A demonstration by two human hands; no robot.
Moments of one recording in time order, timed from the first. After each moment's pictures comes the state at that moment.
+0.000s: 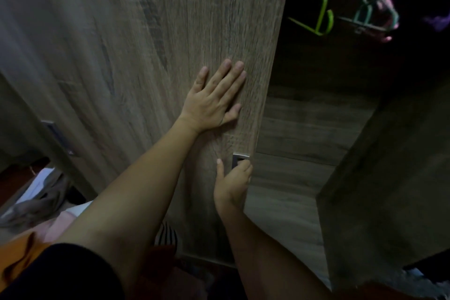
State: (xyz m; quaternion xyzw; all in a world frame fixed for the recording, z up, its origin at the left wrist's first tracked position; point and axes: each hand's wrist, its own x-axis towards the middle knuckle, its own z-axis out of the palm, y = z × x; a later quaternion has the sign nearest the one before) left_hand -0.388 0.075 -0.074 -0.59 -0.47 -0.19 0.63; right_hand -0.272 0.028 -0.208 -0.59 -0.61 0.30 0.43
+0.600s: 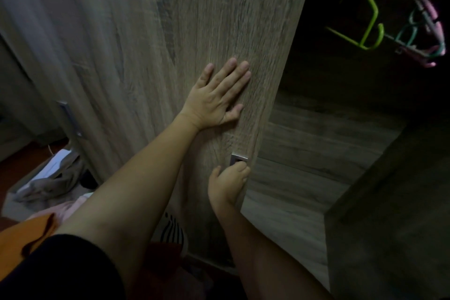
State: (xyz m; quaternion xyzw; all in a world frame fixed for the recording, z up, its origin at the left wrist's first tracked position) left_hand -0.429 0.046 -0.068 -0.60 -0.52 -0.19 0.58; right_hand -0.310 0.010 -0.203 -0.59 -0.67 0.29 0.34
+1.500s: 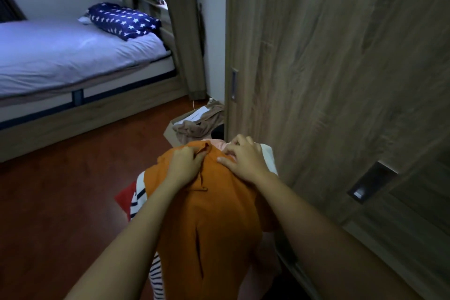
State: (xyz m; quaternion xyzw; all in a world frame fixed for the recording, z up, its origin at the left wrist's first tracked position) left_hand -0.408 -0.328 -0.169 -0.13 -0.95 -0.27 0.04; right_hand -0.386 -0.156 -0.174 0.06 -0.97 0.20 0.06
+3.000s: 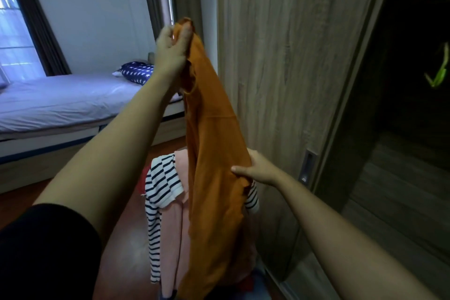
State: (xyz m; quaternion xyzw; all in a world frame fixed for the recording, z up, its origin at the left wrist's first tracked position) left_hand -0.248 -0.304 0.115 -0.20 -0.65 -0.69 0.23; right_hand -0.168 -0.100 -0.075 0.13 -0.84 0.52 -0.07
